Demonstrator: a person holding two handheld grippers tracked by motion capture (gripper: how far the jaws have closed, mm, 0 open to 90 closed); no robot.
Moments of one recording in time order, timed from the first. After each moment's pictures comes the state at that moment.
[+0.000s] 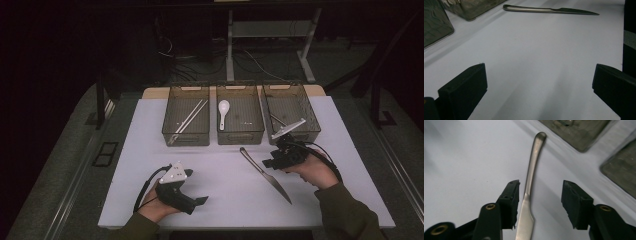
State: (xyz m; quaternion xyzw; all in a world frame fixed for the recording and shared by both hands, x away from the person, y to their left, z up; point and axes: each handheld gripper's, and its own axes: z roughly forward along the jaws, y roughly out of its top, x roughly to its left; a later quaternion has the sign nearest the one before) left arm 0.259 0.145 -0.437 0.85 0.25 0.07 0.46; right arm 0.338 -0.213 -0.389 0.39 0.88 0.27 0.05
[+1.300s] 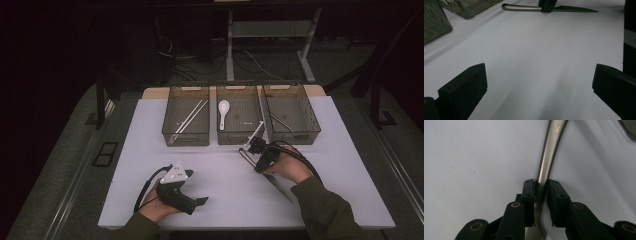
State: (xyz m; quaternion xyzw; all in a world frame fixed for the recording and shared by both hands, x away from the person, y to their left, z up) left arm 0.259 0.144 -0.438 0.85 0.25 0.07 0.46; right arm 0.364 -0.152 -0.420 0.34 0.93 0.08 0.02
